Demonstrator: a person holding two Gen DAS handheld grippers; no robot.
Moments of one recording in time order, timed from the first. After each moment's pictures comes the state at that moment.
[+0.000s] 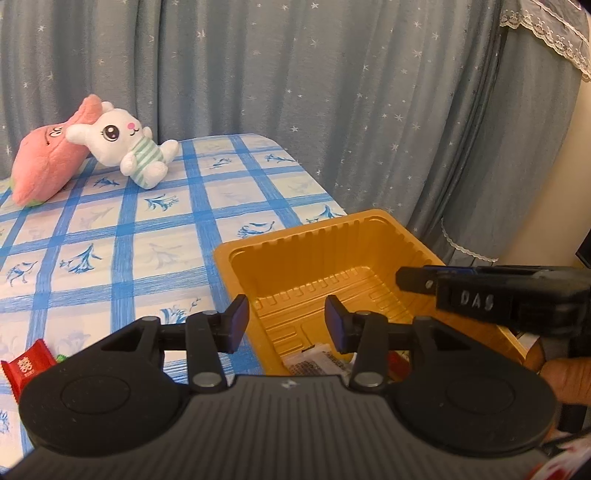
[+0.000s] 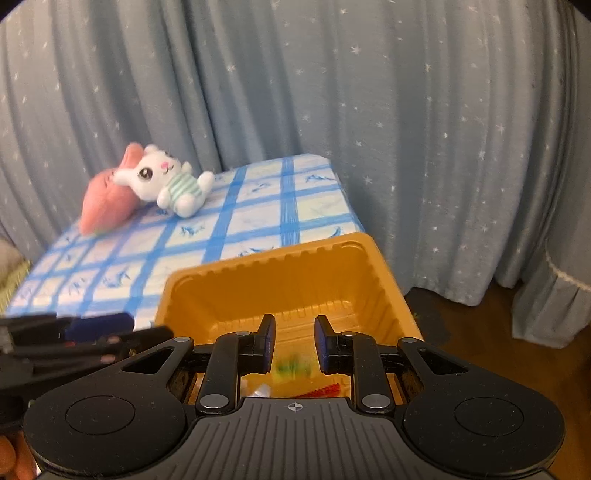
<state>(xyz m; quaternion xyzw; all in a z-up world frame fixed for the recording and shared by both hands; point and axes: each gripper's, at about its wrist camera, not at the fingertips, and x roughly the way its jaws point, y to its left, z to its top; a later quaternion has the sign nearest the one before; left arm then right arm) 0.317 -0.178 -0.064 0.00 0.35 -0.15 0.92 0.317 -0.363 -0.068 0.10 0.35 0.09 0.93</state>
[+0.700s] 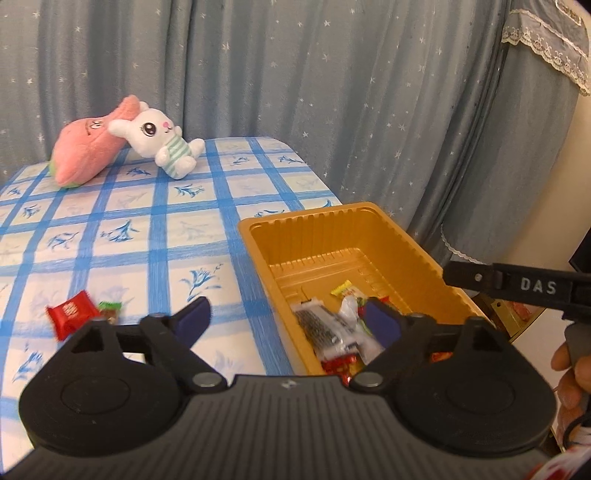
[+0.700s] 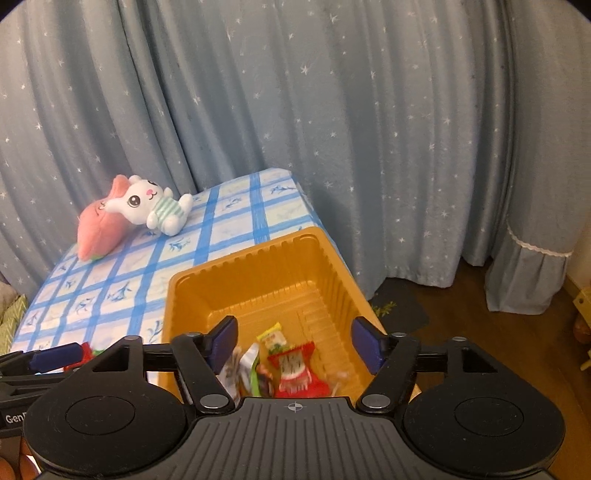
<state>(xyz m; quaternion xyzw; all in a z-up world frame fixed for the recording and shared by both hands) 0.232 -0.154 -0.032 -0.02 0.35 -0.13 0.93 0.225 -0.384 -0.024 0.13 0.34 0.03 0.93</state>
